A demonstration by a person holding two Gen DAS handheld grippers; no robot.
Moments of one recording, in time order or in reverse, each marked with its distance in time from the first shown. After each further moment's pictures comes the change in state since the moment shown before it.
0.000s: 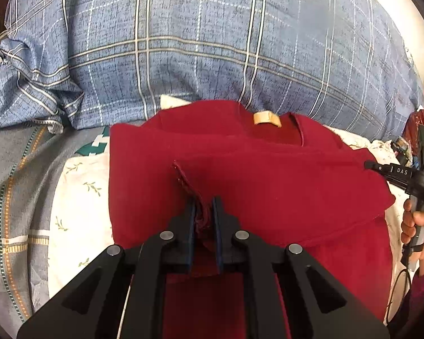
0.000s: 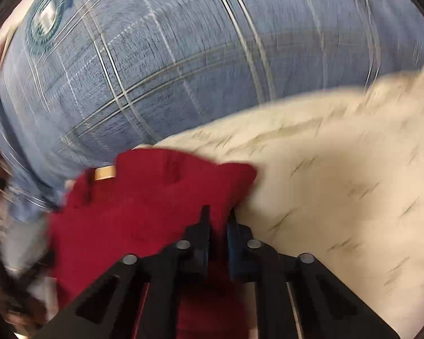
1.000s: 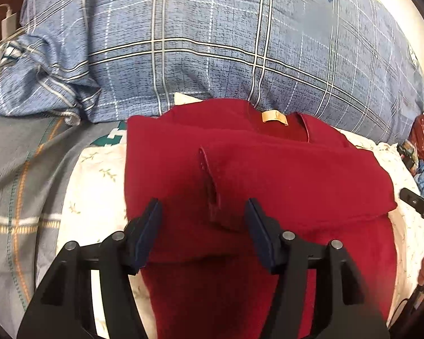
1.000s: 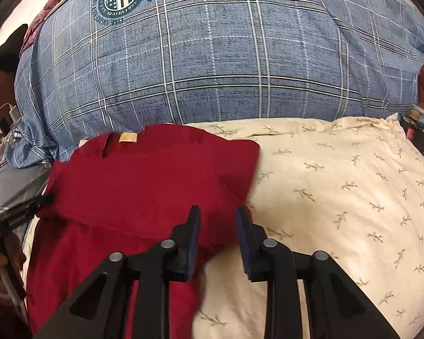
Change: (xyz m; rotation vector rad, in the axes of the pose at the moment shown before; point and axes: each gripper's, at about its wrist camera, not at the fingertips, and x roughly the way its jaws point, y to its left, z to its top) left arm -0.015 0.003 -0.022 -0.035 -0.018 0.059; right arm -0.081 0.039 -0.063 -0.176 -0.079 -0.089
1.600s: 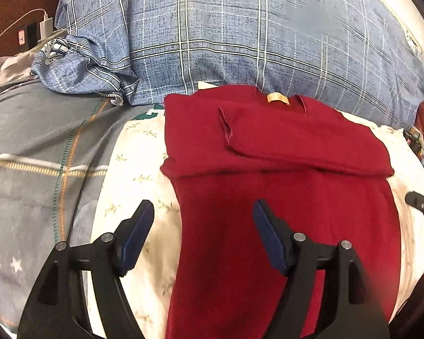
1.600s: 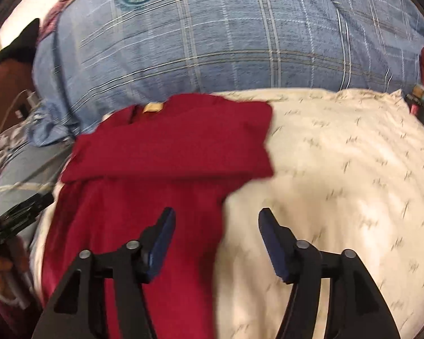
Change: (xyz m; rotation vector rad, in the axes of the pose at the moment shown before) left arm -0.063 -0.005 -0.057 0.015 -0.023 0.120; right arm -0.037 0.006 -0.054 -0.002 0.080 0.099
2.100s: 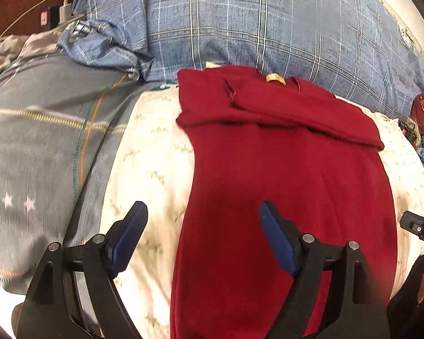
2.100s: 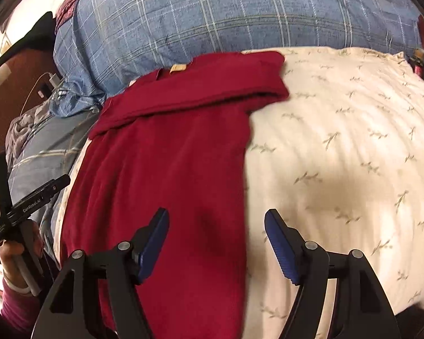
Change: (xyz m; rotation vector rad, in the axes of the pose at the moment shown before) left arm -0.034 0.011 -0.049 -0.028 0.041 0.004; right arm -0.020 0.009 -0.062 0.033 0.098 0.097
